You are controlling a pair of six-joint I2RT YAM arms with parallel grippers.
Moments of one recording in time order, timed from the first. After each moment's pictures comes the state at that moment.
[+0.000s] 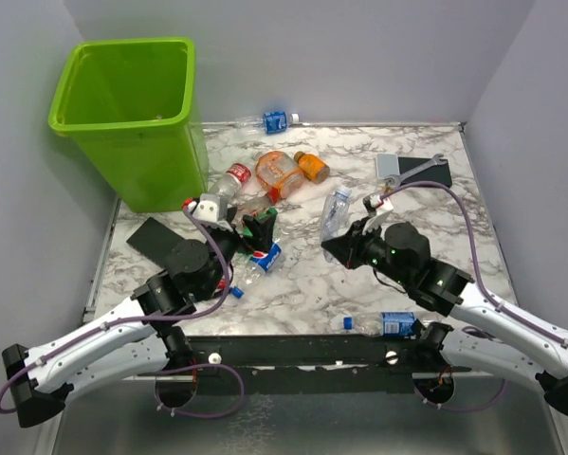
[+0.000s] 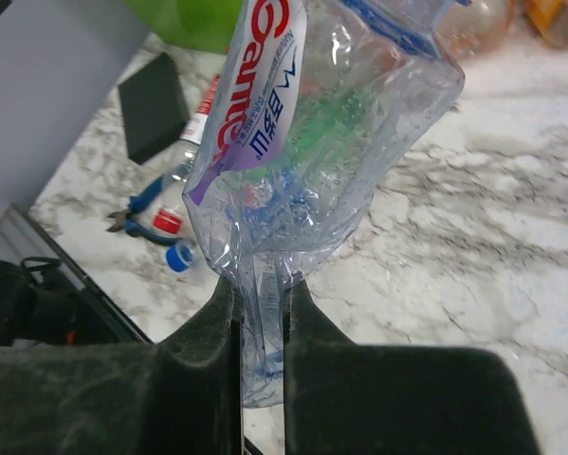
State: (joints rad) left arm -1.00 0.70 0.65 0.05 -0.64 -0.30; right arm 0.88 0.88 0.69 -0.17 0.16 0.47
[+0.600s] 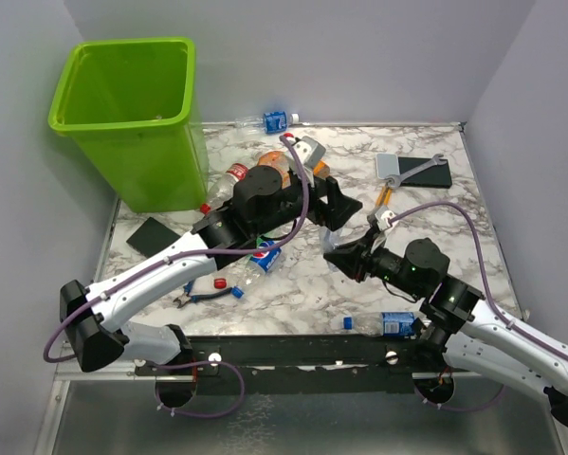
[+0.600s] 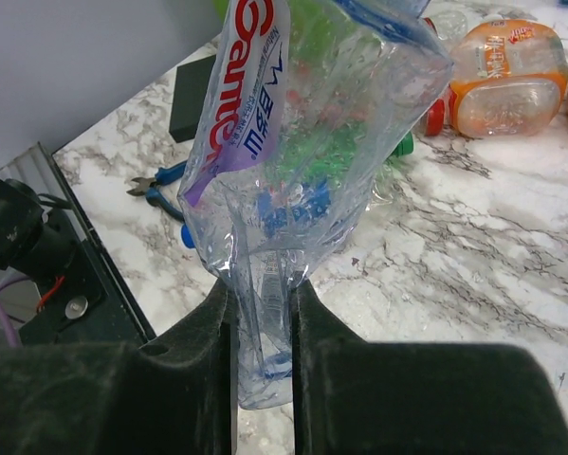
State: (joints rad) left arm -0.96 1.28 1.26 0.00 0.06 -0.38; right arm 0.88 0.68 0.55 0.01 -0.05 0.23
